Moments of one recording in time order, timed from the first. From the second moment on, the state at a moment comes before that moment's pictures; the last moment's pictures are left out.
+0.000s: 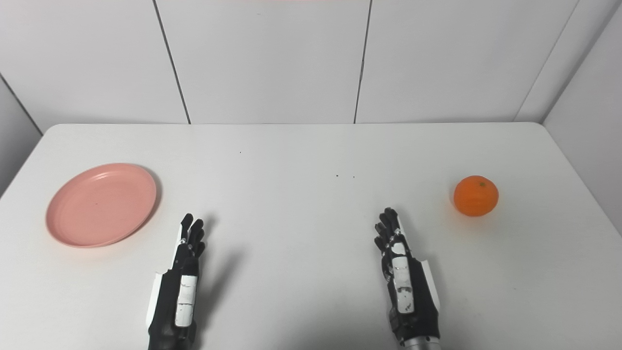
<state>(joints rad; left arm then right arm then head) 0.28 -0.14 -0.14 -0.24 0.19 -0.15 0.05 0.20 0.08 0.01 -0.26 0.09 -0.02 0.14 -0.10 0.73</state>
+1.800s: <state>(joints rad) 0.28 -0.15 -0.16 -0.19 0.22 -0.29 0.08 0.20 0.06 -0.03 -0.21 0.11 -0.13 0.22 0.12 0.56</state>
